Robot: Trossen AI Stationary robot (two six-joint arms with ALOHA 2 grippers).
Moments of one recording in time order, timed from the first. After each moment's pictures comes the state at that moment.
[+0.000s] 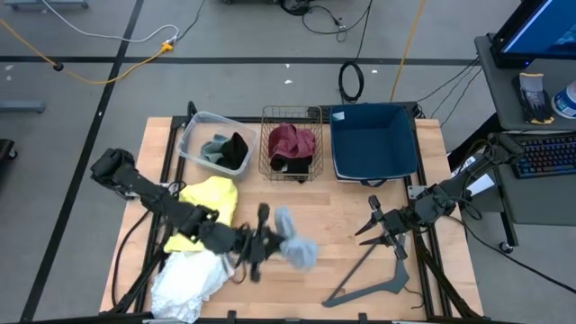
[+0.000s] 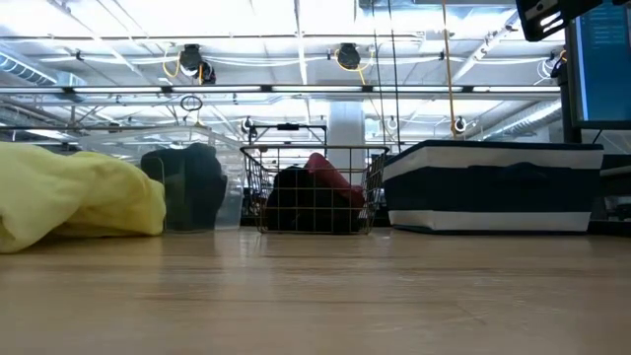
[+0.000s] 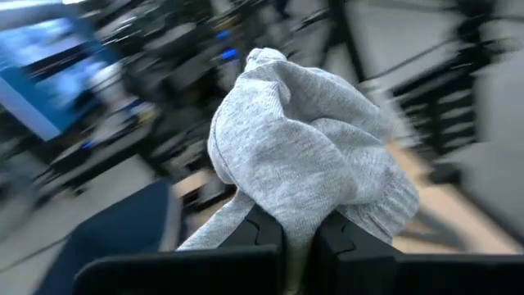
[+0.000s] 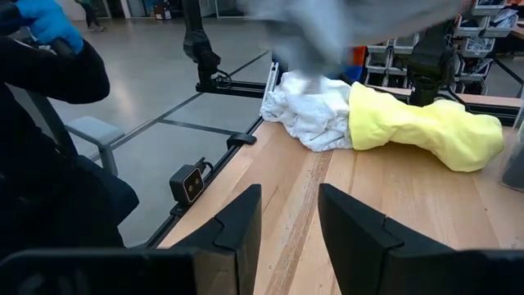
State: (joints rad) left arm -0.52 1.54 1.22 0.11 -0.47 0.37; right arm 0.61 0.74 0.43 0.13 0.21 0.12
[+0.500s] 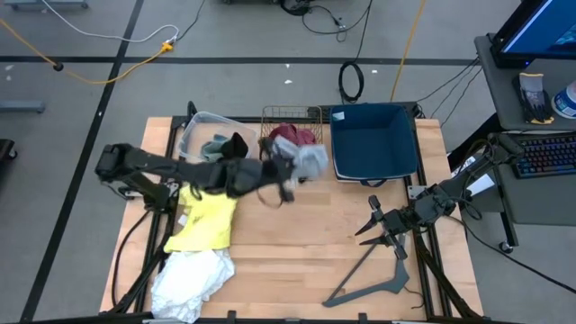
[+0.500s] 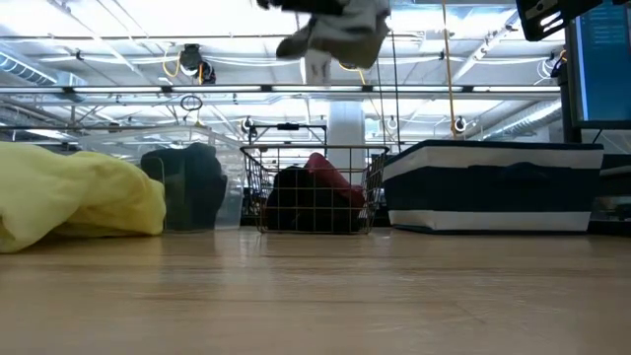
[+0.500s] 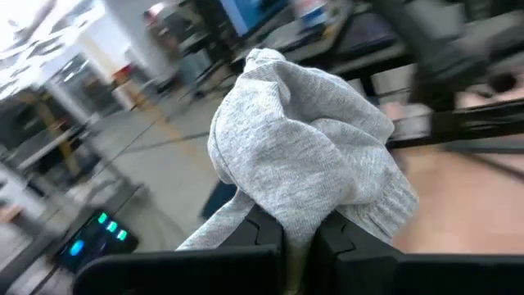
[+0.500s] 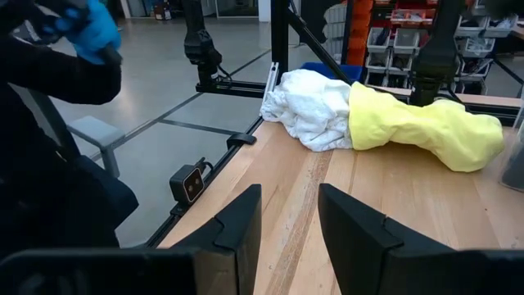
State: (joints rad) left arm -0.11 1.53 1.22 0.13 -0.61 0.35; right arm 0.61 0.74 0.43 0.13 0.21 0.12
